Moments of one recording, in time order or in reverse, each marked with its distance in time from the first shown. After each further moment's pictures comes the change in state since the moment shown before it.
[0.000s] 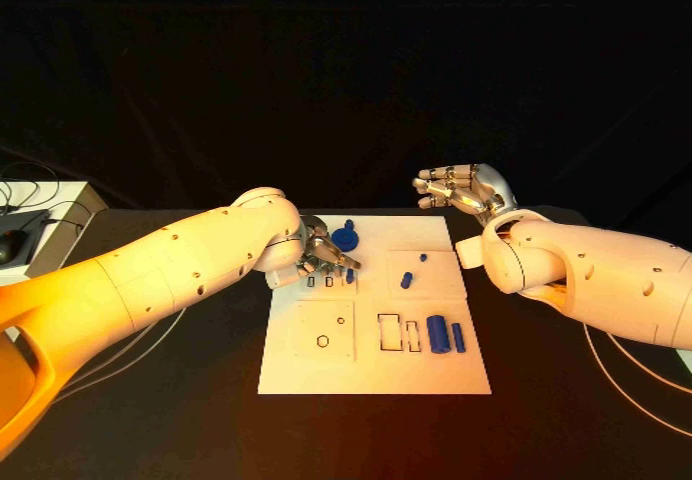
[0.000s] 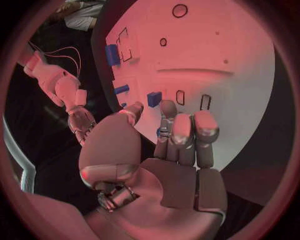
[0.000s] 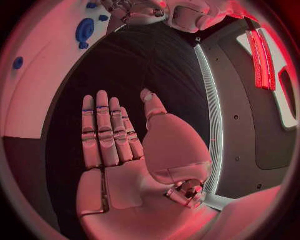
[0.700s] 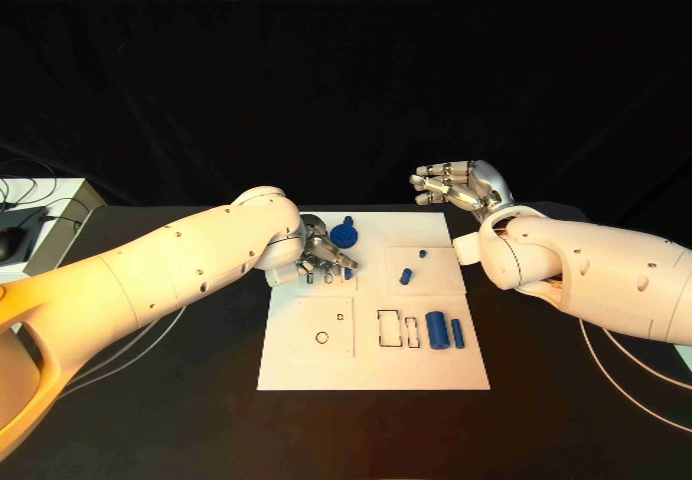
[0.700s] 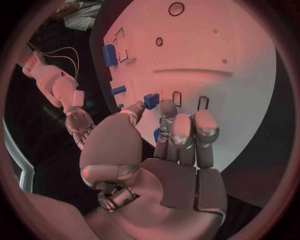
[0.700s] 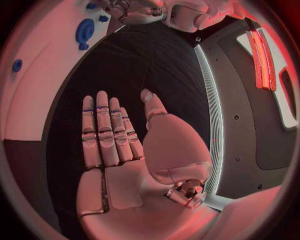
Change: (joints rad) left arm 0.000 0.013 -0.016 -0.028 0.007 0.002 0.010; left_hand 0.017 0.017 0.016 -0.040 0.000 0.007 0.000 -0.011 0.009 -0.003 0.003 0.000 -0.004 0.000 0.000 0.000 0.000 0.000 0.000 0.000 -0.007 0.011; right arm -0.001 0.009 -0.001 -0.007 0.000 0.000 -0.002; right_hand 0.000 0.000 0.000 0.000 0.006 -0.003 0.003 0.000 0.000 -0.003 0.003 0.000 0.000 -0.008 0.000 0.000 0.000 0.000 -0.011 0.003 0.008 -0.019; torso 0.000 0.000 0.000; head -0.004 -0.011
